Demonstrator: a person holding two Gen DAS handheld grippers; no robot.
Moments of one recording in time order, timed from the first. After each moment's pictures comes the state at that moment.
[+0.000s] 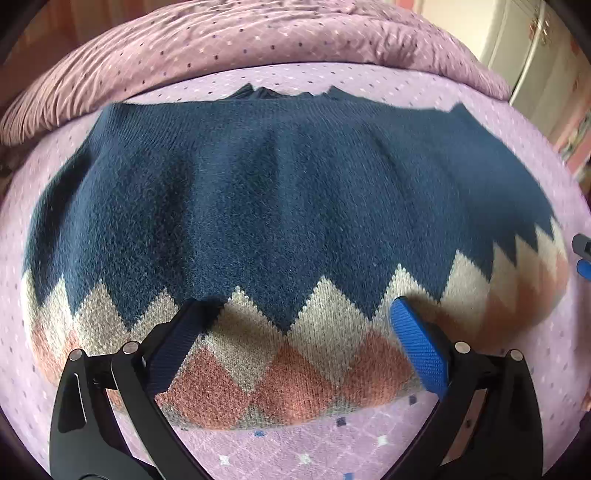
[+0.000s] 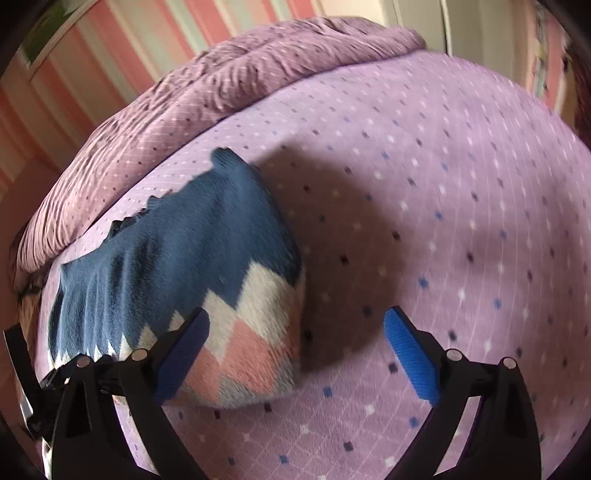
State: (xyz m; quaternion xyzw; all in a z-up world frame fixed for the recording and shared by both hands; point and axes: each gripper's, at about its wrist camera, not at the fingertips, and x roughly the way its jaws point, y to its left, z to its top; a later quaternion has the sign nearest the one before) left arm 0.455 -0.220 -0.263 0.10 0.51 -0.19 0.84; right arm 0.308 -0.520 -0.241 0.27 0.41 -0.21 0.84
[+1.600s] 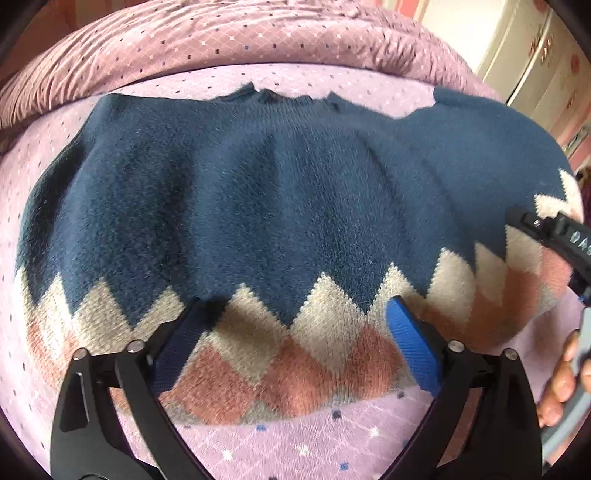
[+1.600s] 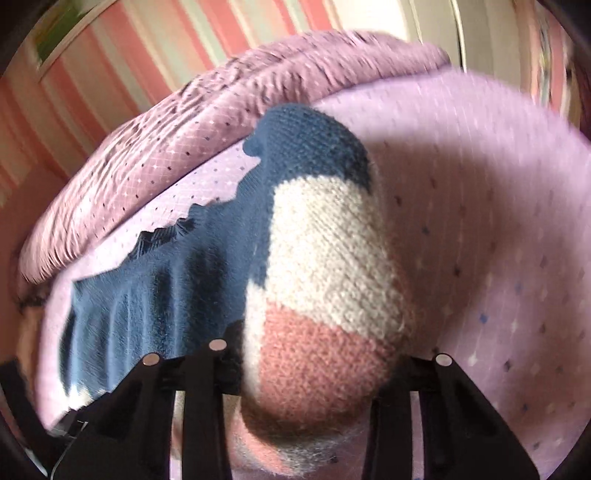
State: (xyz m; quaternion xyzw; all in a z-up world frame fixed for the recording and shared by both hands) left arm 0.464 -0.197 -0.250 0.04 0.52 -0.22 0.82; right arm 0.392 -0.434 -0.225 0.24 0.38 -0.22 0.87
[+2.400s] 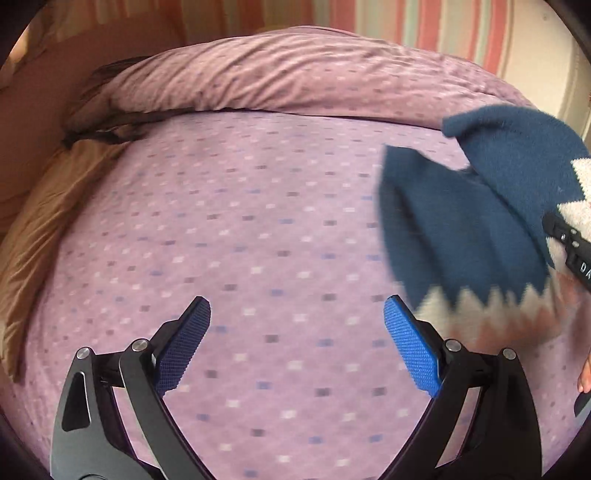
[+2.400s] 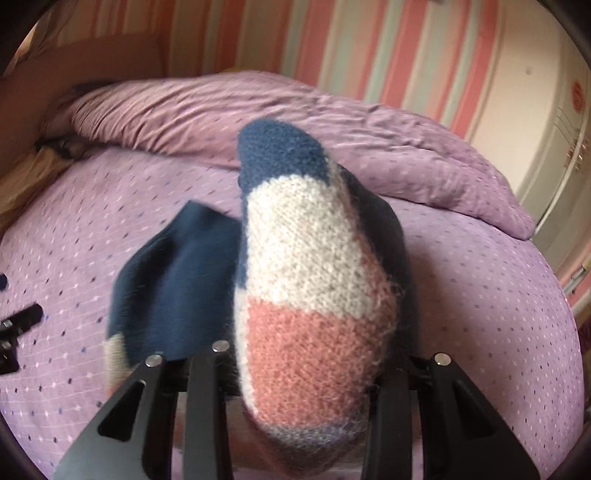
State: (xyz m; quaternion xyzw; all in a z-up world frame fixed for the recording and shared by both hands) left arm 0.509 0.091 -0.195 0.06 0.46 -0.06 0.89; right arm 0.483 -0.157 -0.173 -0.05 0.39 -0.12 0.91
